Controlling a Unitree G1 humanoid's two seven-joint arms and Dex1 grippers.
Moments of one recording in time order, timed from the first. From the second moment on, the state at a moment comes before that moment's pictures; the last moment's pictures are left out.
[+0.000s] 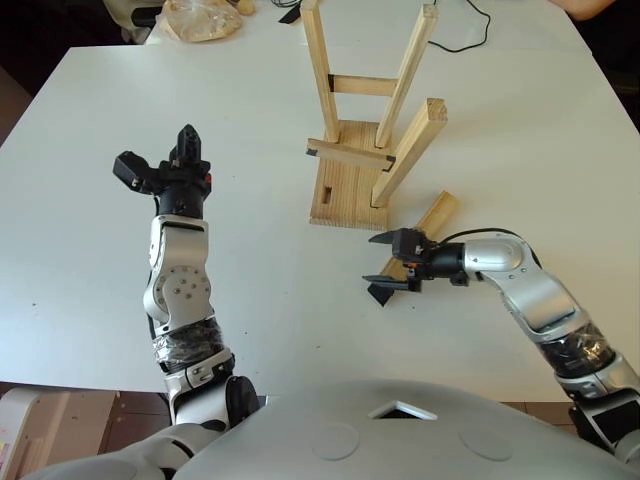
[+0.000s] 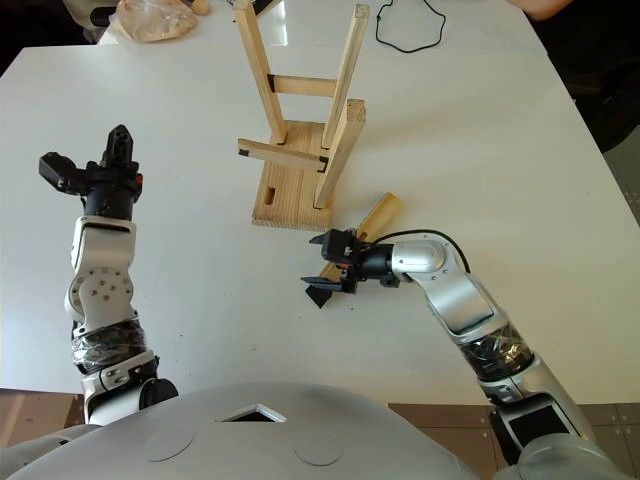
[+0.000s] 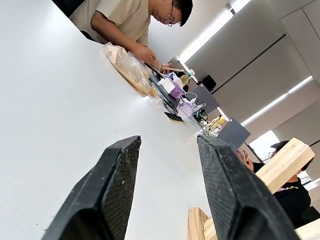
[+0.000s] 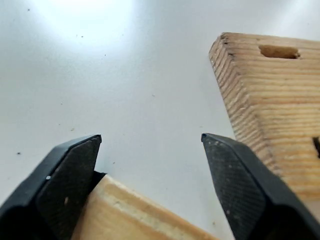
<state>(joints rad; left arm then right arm) -0.13 0.03 0.42 -0.18 -0.88 0.31 0.06 -0.13 -0.62 0.45 -0.24 0.06 0.30 0.97</state>
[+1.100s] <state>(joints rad) -0.09 0.00 0.42 -0.19 -0.87 0.33 0.06 0.17 -0.32 0.22 -0.59 -0.01 0.86 0.20</state>
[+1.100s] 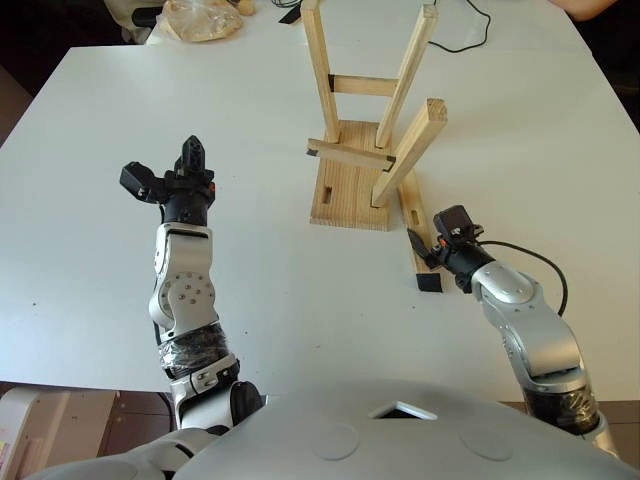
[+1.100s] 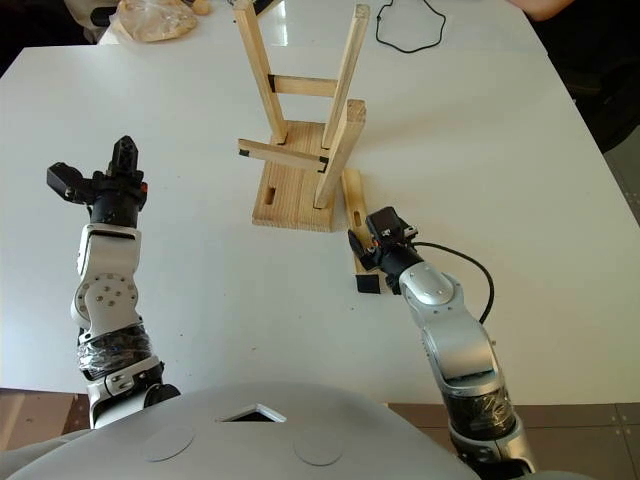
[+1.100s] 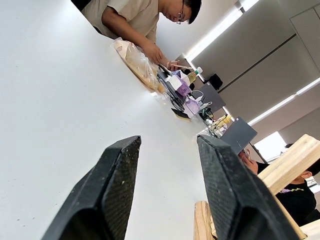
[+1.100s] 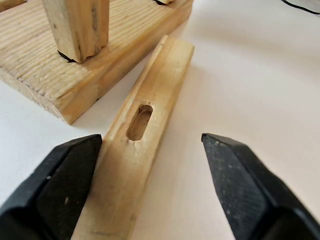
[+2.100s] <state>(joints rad) -0.21 0.04 0.43 -0.21 -0.83 0.41 0.23 0.37 -0.14 -0.15 -0.37 0.13 0.49 0.05</state>
